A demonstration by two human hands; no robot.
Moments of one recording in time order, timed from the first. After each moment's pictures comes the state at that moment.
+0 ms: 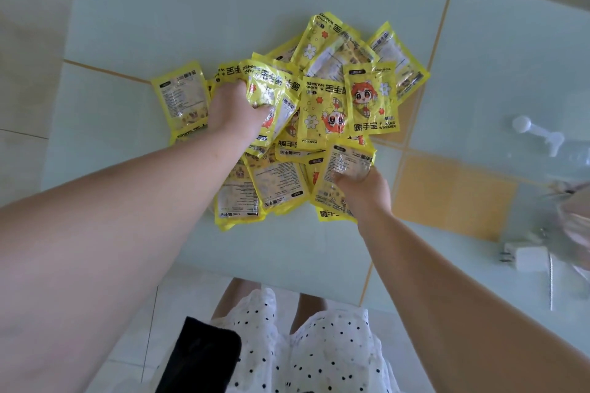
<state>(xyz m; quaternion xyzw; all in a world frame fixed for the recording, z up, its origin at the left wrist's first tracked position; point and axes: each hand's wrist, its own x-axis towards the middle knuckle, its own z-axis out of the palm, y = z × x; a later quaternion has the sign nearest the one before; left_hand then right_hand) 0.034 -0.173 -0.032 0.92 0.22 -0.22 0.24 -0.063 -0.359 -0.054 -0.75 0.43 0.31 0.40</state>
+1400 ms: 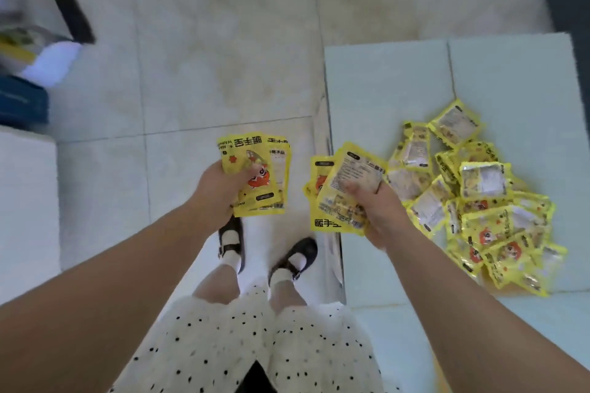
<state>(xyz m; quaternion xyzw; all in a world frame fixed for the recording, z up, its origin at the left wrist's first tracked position) -0.411 -0.105 0.072 0.25 0.66 0.18 0.69 -0.193 -0.203 0.063 -0.64 0.01 0.63 0.44</state>
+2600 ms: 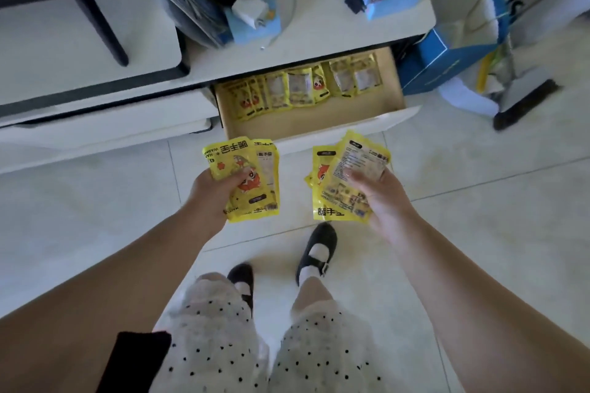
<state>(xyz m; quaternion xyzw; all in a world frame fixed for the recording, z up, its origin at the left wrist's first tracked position) -1.062 -0.182 -0.030 -0.33 0.64 0.59 0.36 -0.954 0.043 -0.034 -0.45 -0.44 0.77 -0.10</state>
